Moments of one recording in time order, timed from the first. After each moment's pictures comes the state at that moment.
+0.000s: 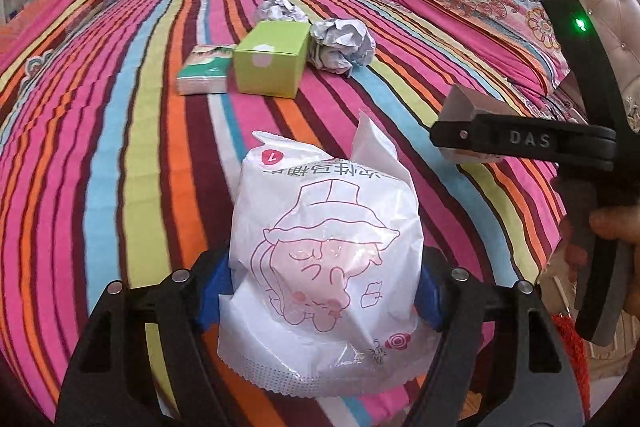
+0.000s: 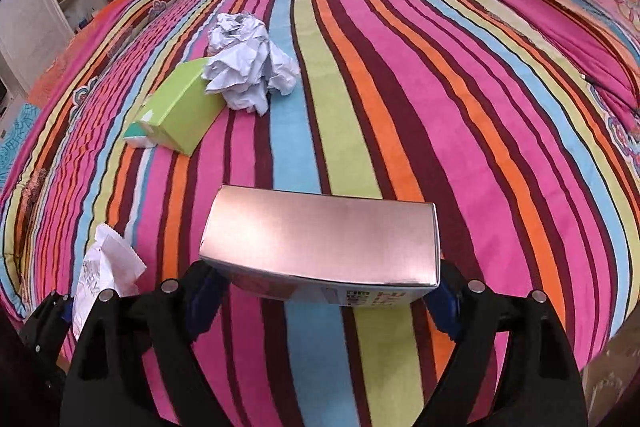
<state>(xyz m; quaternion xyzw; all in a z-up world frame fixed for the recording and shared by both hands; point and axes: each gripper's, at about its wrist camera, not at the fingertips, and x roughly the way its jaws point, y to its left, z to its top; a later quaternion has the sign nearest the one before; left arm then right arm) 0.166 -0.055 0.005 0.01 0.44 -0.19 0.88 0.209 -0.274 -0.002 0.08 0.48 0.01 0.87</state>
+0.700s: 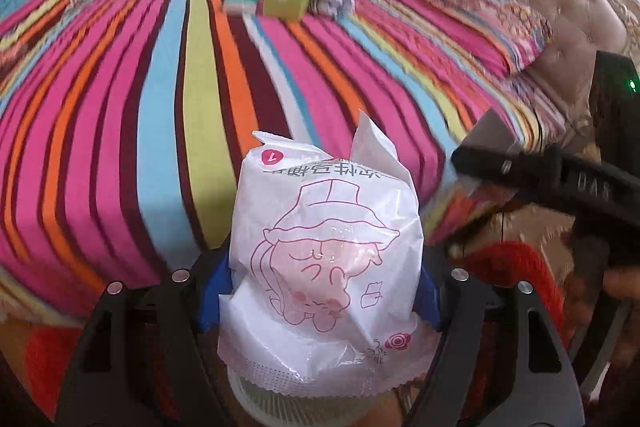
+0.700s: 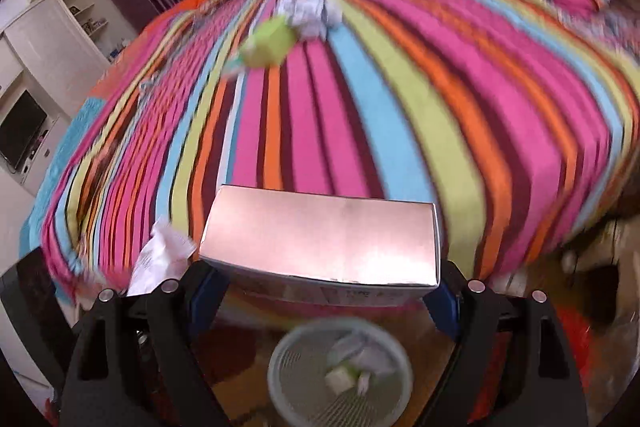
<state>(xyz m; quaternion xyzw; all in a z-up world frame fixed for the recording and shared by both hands) -0.006 -0.003 -0.013 -0.04 0.47 -0.20 0.86 0.021 -0.235 -0.029 0.18 0.48 0.06 0.86</state>
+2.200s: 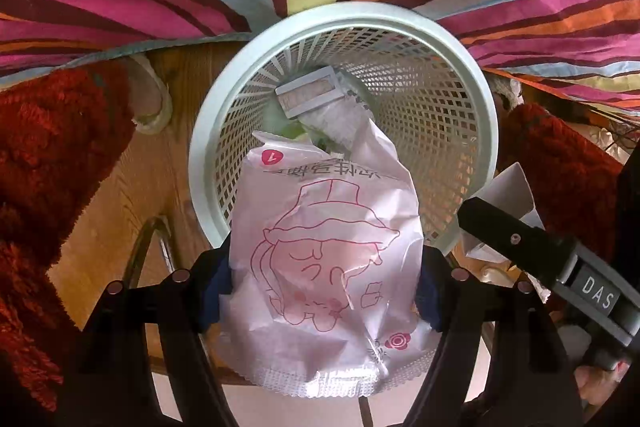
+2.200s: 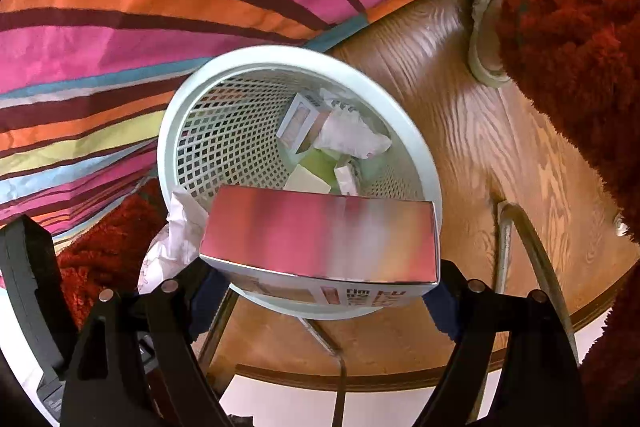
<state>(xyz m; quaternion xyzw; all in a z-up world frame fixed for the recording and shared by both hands) -0.015 0.008 -0.255 -0.08 0.83 -0.05 0.56 -0.010 -0.222 -0.263 0.27 0.78 -0.02 0.56</state>
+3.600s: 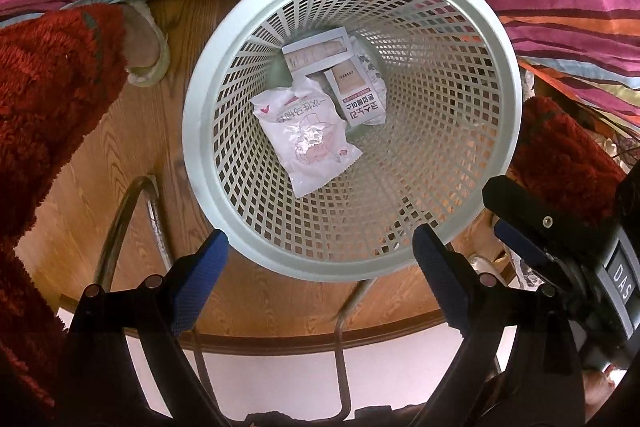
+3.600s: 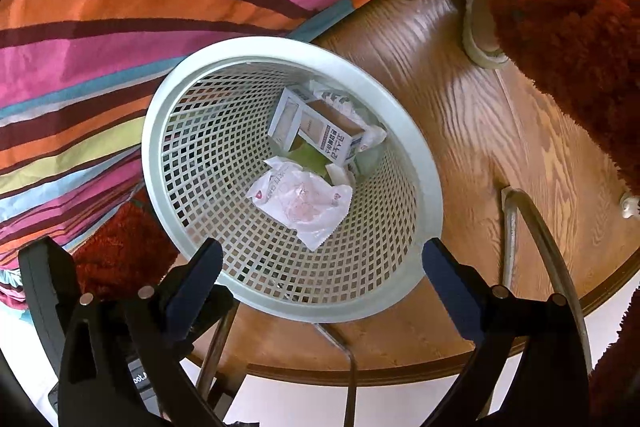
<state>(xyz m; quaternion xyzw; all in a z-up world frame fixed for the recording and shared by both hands) -0.028 0.020 -0.272 -0.12 0.86 -0.03 0.50 -0.013 -0.228 -0.281 0.29 0.79 -0.04 0.55</state>
